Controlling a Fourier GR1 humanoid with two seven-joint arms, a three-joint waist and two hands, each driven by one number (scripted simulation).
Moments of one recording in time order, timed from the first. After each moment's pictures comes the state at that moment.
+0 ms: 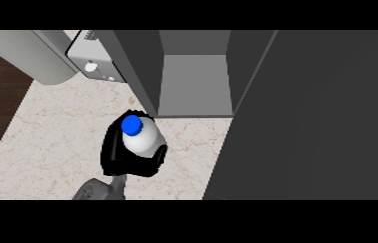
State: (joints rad) left arm -0.14 0.15 -0.40 -1.40 0.54 0.27 -0.46; right arm 0.07 -0.34 0.81 -2.43 0.18 -0.52 0.30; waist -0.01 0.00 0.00
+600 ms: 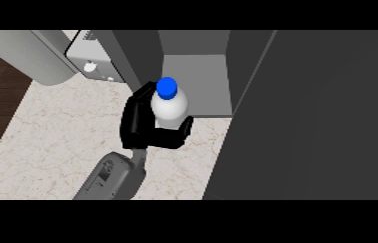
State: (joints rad) left arm -0.34 0.05 -0.38 -1.39 0.42 0.41 -0.30; right arm 0.10 -0.36 0.79 -2.43 0.17 -0.52 0.27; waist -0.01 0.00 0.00
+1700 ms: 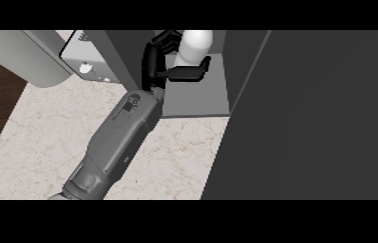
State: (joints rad) left arm -0.86 0.00 -0.18 -0.80 0.28 0.52 -0.28; right arm 0.11 -0.37 0.82 -2.45 0.16 -0.53 0.24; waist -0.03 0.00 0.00
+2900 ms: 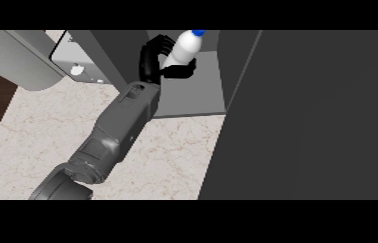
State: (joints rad) left arm -1.09 0.01 -0.06 -0.22 0.23 0.63 -0.47; right arm 0.12 -0.40 0.80 -2.46 0.12 -0.52 0.19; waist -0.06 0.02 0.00
